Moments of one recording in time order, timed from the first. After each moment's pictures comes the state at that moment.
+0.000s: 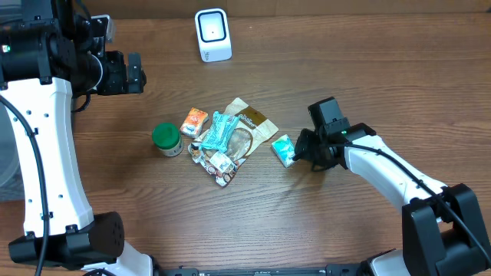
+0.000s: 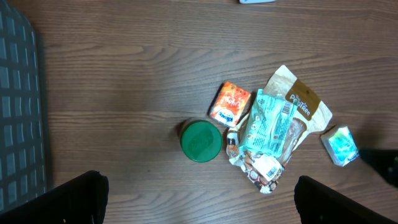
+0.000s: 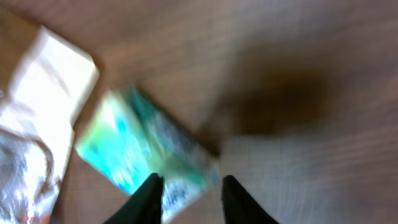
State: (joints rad) left arm 0.13 1.77 2.18 -1.58 0.17 0.03; right arm 0.35 1.63 0.93 -0.53 -0.11 0.67
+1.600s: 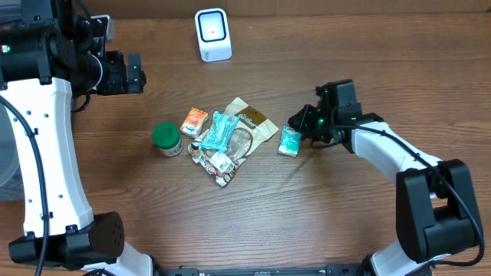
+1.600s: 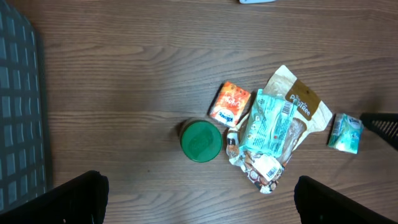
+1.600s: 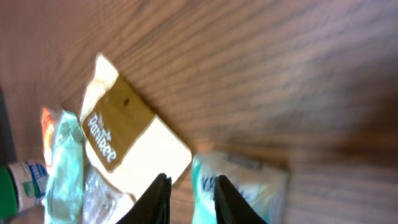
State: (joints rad) left arm 0.13 1.77 2.18 -1.58 0.17 0.03; right arm 0.23 1.77 0.99 -0.25 -0.40 0.62
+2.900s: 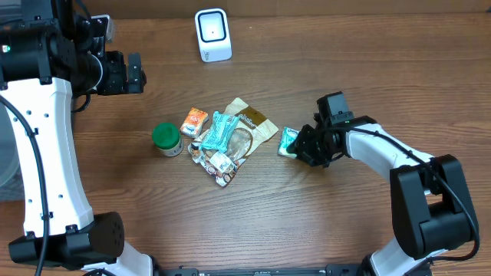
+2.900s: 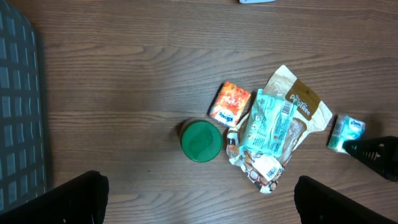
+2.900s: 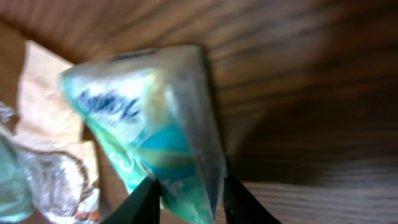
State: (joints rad) left arm 0.13 1.77 2.18 -1.58 0.17 0.03; right arm 0.25 1.79 0.96 -0.49 -0.43 0.78
